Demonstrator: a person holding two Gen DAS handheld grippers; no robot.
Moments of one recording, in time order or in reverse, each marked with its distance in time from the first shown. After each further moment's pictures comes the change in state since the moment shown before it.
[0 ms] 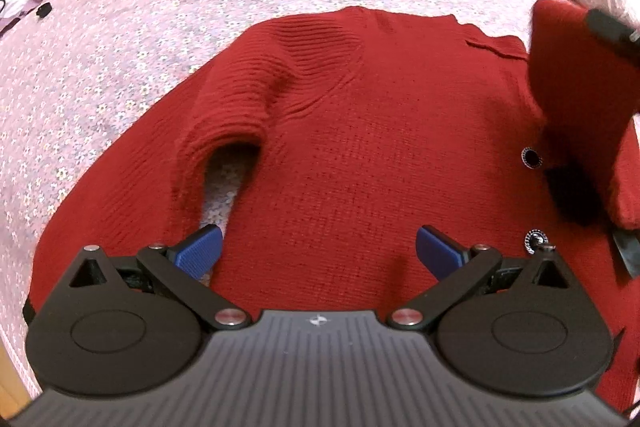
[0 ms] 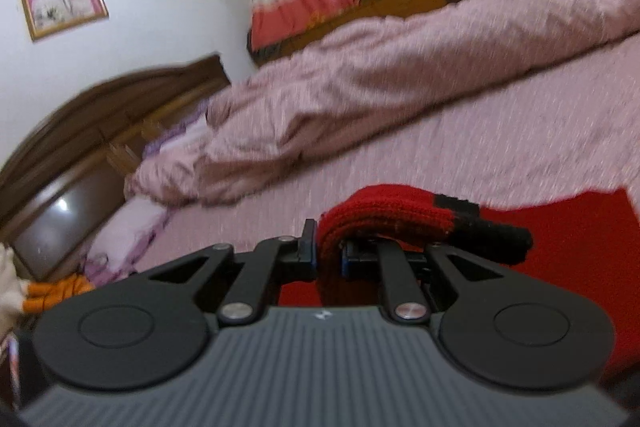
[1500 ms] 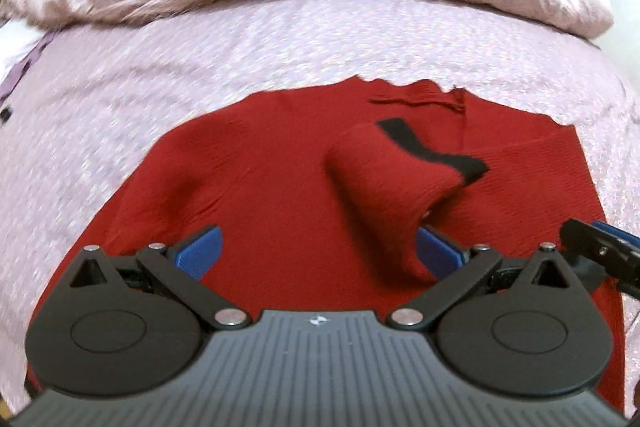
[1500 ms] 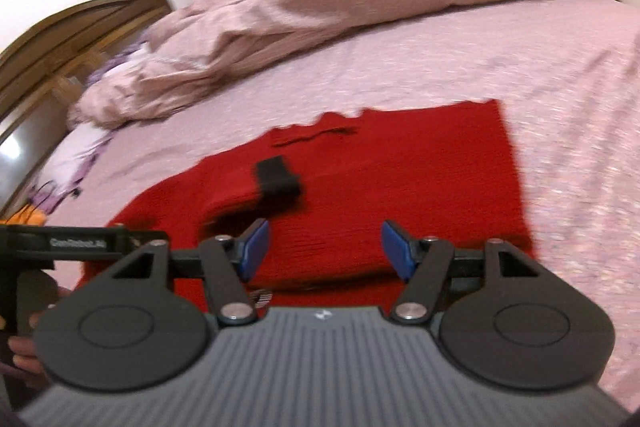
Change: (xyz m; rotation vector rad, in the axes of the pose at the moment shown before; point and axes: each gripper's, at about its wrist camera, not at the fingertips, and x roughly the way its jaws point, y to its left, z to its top) left arm -0.029 -0.076 0.026 0.196 -0.172 -0.014; right arm -0.070 -0.052 -0.027 -0.009 0.205 -0.218
